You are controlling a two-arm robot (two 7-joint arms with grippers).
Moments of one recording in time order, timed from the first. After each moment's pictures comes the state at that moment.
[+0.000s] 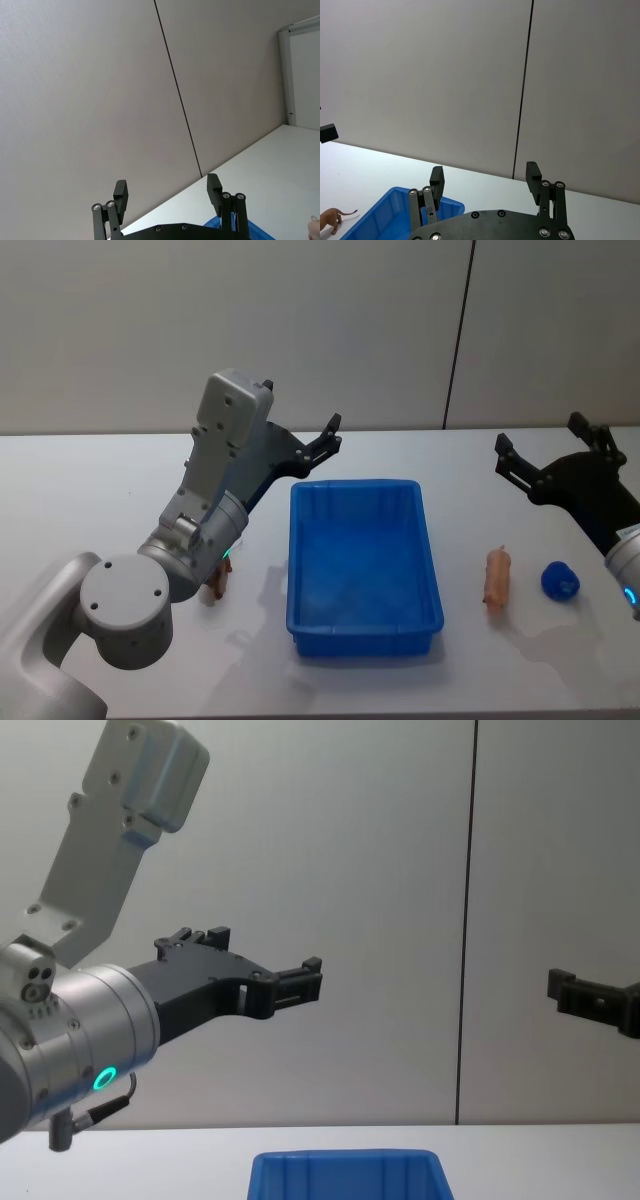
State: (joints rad) left arm -0.24 0.38 0.45 -1.63 -0.20 0.01 -0.01; right arm -0.01 0.34 -0.23 -1.77 0.29 0.03 0.07
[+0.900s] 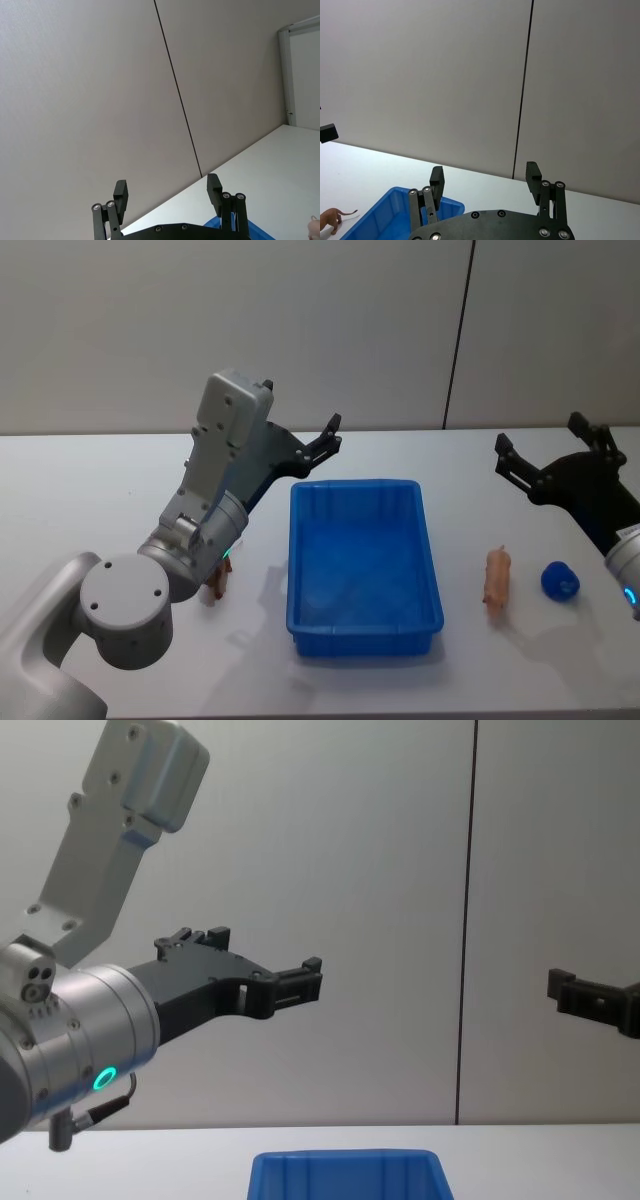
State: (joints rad) left arm -0.24 0.38 0.45 -1.63 -0.20 0.01 -0.01; right arm -0.01 0.34 -0.23 -1.77 0.29 0.03 0.07
